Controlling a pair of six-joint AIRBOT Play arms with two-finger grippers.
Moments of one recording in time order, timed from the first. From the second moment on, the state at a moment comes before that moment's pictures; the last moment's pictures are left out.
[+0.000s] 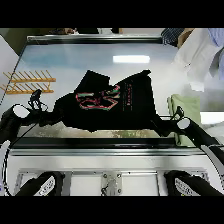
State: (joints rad) left arm 0.16 -1.05 0.75 1.15 -1.02 -1.53; right arm 0.02 -1.15 0.48 -0.94 0.59 1.92
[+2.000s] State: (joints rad) left arm 0.29 -1.30 1.51 1.06 -1.38 -1.55; right arm -0.05 -1.42 1.67 -1.36 1.26 1.65
